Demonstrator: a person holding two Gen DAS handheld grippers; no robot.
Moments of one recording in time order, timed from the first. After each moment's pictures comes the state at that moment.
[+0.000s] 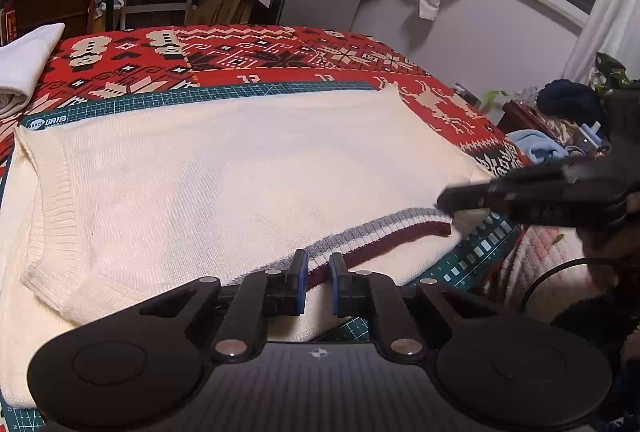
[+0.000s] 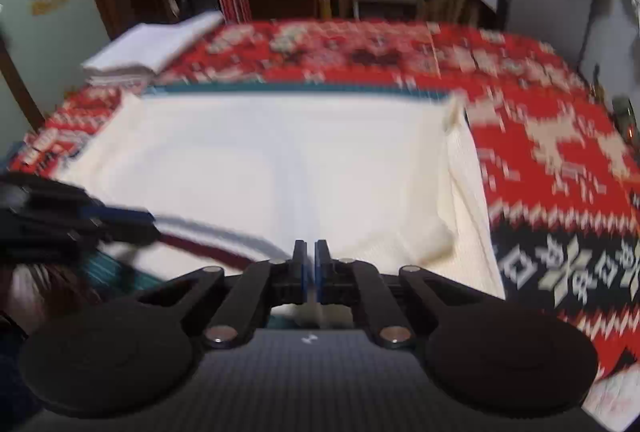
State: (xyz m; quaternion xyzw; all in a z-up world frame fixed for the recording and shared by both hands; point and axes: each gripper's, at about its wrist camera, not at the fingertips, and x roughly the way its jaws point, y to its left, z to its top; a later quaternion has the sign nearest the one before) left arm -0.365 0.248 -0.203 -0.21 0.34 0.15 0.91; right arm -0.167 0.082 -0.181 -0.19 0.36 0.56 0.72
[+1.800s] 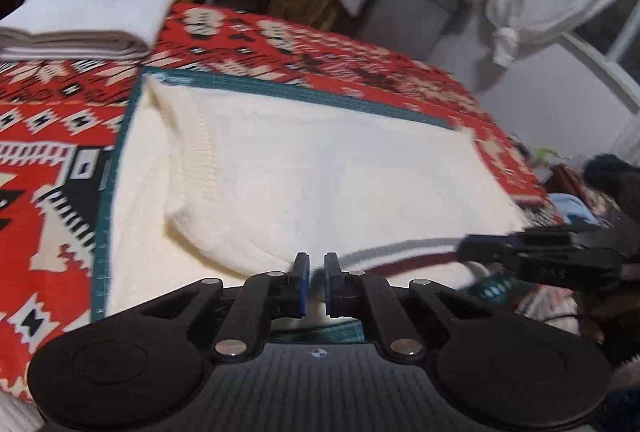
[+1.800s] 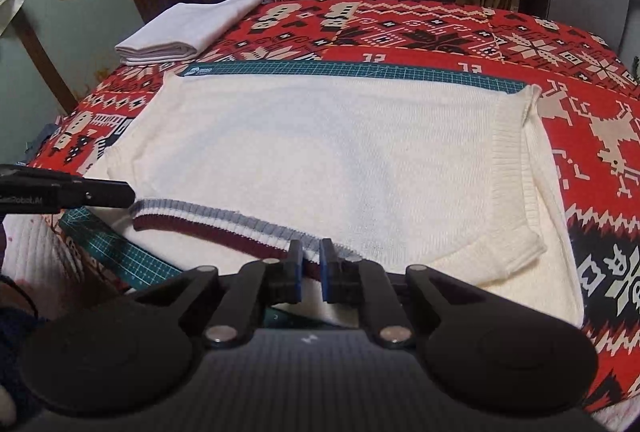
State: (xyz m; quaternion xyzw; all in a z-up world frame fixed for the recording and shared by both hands) left arm -0.431 0.282 -0.191 -0.32 0.32 0.27 0.85; right arm -0.192 0.122 -0.186 -0.20 0.39 0.60 0.67
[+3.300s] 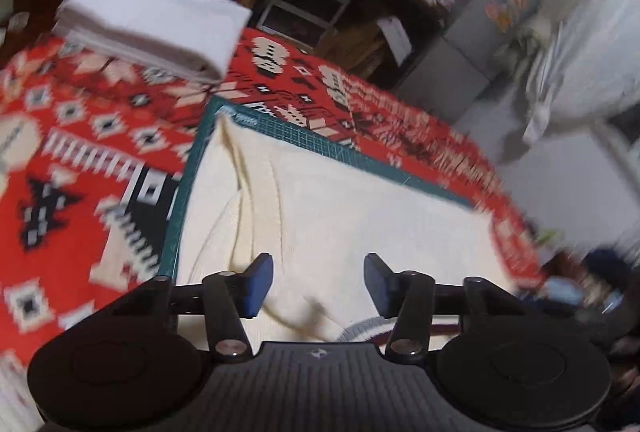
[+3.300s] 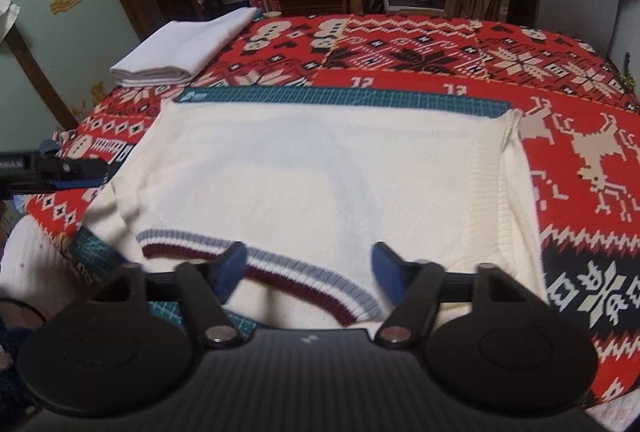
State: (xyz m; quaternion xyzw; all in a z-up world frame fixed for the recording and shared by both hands) left arm -0.444 0.306 -0.156 -0.34 0.28 0.32 0.84; right arm -0.179 0.124 -0.151 -0.19 0.39 0.58 0.68
